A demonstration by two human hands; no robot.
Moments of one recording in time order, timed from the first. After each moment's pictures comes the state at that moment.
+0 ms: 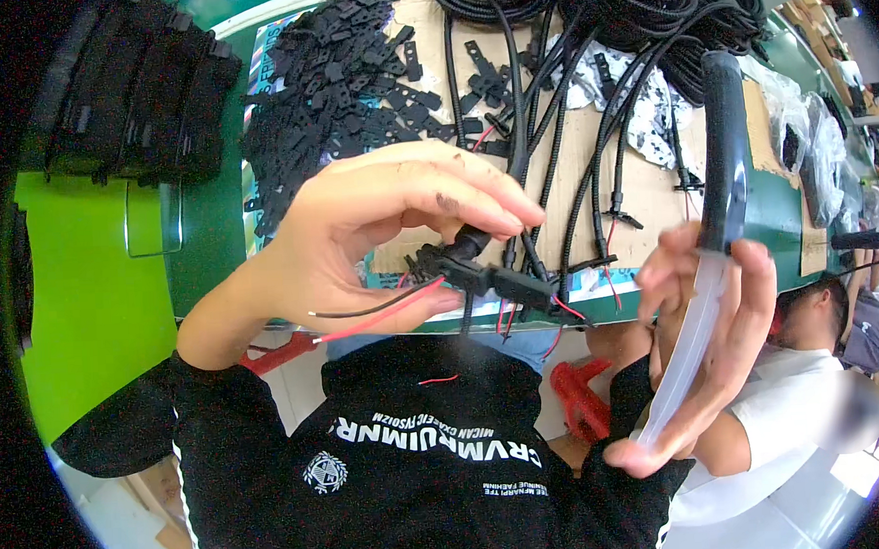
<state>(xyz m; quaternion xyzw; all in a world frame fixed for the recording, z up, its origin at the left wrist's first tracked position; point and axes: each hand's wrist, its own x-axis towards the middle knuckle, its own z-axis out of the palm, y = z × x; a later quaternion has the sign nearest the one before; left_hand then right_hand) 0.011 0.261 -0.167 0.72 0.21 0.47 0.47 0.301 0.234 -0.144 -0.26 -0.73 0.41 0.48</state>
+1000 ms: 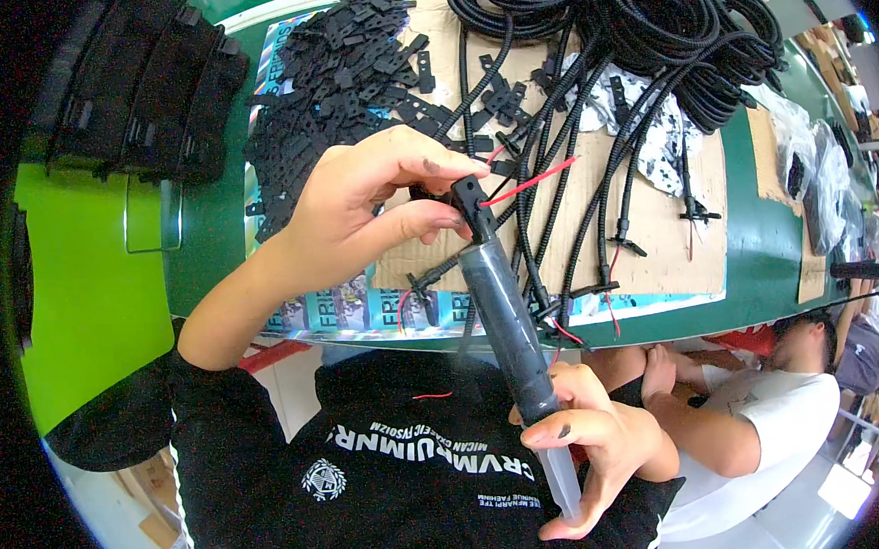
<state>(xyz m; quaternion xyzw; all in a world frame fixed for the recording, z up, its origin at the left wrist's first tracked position) 0.002 0.274 -0.189 0.71 0.34 0.47 0.41 0.298 0.199 -0.177 -0.10 -0.68 0.65 0.31</state>
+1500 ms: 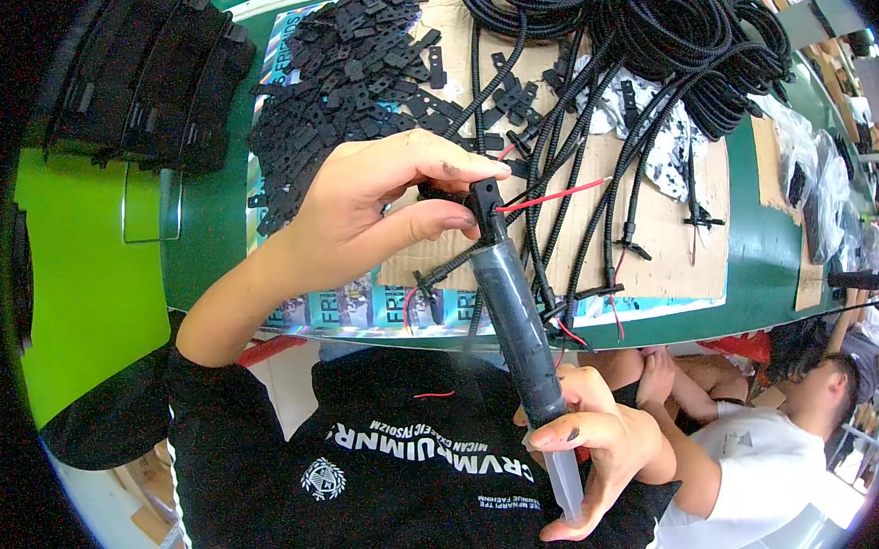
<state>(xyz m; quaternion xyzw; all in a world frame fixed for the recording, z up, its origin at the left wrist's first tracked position) 0.002 0.277 -0.196 0.73 0.30 0.51 0.35 0.295 0.200 -0.174 -0.11 -0.67 0.67 0.30</state>
